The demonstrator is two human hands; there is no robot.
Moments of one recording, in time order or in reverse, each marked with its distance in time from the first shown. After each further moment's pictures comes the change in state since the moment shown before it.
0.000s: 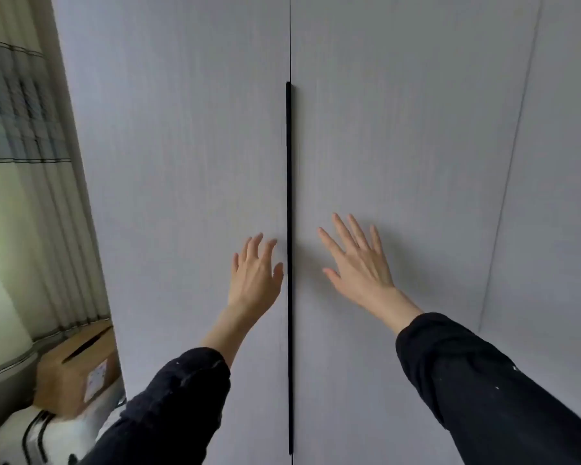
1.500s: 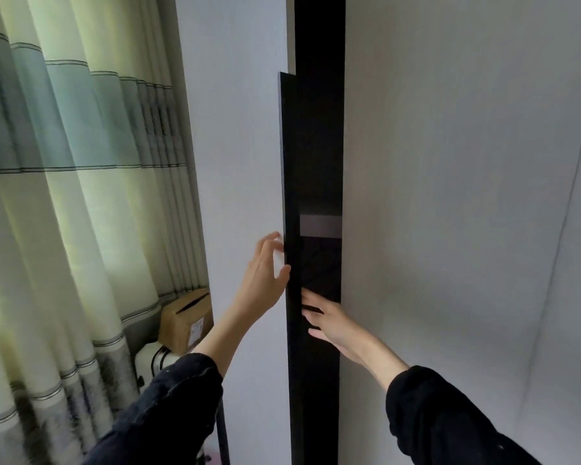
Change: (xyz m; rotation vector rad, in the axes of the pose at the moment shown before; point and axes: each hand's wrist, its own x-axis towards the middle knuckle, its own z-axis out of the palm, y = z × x) left_hand -0.090 0.025 -0.095 -0.159 0.105 -0.113; right_hand -0.093 -0.098 -0.033 1.620 -0.712 0.105
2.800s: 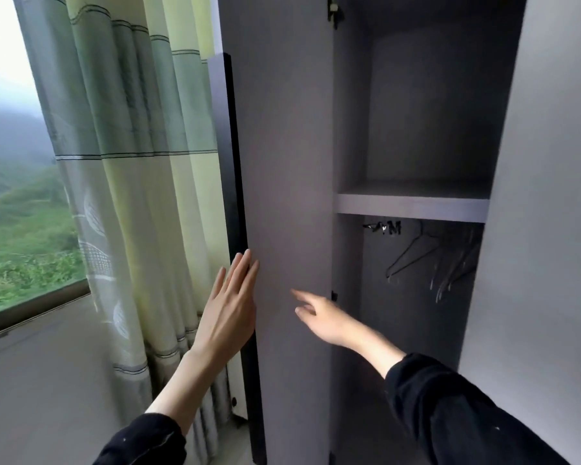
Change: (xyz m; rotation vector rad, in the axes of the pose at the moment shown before) left_hand -0.141 -0.212 -0.242 0.675 0.034 0.124; right_hand 0.070 -0.055 0.278 -0.460 -0.131 -0.134
